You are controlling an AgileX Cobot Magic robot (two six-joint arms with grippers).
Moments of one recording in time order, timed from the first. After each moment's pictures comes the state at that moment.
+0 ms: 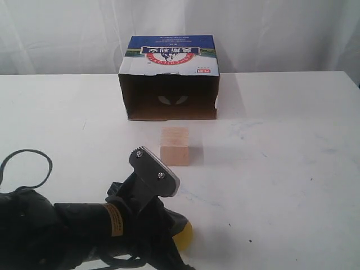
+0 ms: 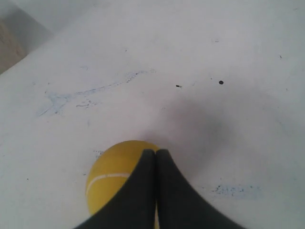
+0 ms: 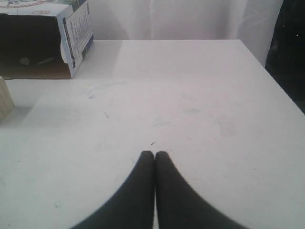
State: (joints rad) left arm -0.91 1.55 -0.60 -0.21 -0.20 0.08; right arm 0.01 0.03 0.00 0.06 0.32 -0.05
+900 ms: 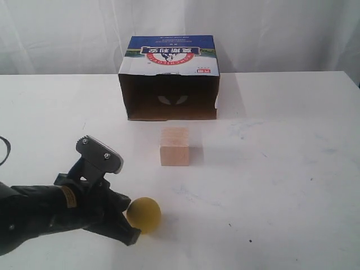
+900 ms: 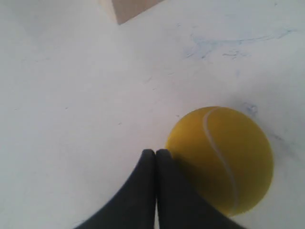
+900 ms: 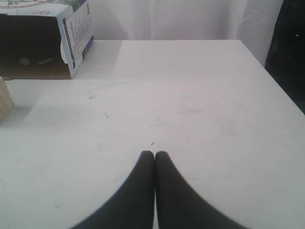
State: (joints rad) left arm -0.64 1.54 -0.50 -0.23 -0.20 0.15; right arm 0.01 0.03 0.00 0.06 0.32 -0.05
